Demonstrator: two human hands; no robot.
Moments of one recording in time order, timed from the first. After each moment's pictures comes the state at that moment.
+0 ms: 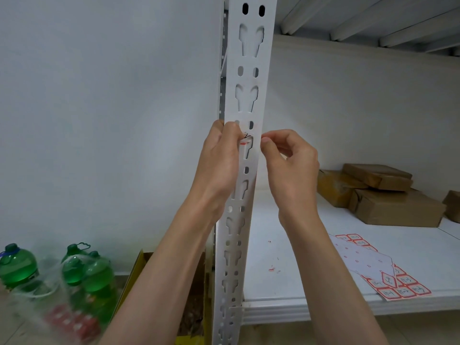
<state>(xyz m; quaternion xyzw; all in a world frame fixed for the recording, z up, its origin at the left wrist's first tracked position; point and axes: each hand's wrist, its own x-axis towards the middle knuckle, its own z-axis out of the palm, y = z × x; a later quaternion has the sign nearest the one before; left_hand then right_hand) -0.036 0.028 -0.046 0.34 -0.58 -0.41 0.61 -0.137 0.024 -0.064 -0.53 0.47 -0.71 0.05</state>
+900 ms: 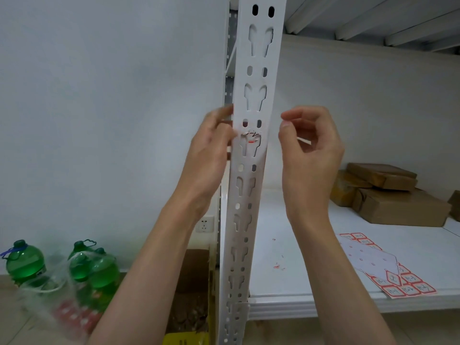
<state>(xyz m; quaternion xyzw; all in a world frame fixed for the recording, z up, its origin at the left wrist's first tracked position) -0.008 0.019 -0.052 0.27 -0.64 -0.36 0.63 -0.131 0.039 -0.056 -0.52 0.34 -0.78 -0.01</state>
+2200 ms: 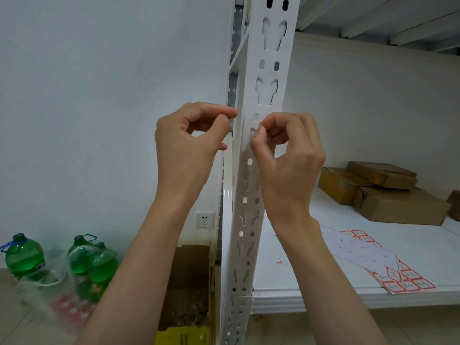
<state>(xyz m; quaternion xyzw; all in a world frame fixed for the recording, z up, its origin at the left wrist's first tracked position) 0.020 0.024 -0.055 0.26 -0.61 -0.18 0.73 -0.110 0.022 -0.073 -0.58 0.35 -0.70 -0.24</state>
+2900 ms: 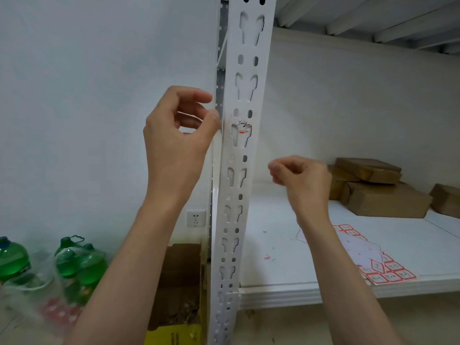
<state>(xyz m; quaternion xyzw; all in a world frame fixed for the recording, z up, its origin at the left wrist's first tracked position) 0.009 0.024 -0.054 0.28 -0.60 -0.14 0.74 -0.184 0.015 -0.100 -0.51 0.54 -0.66 0.09</state>
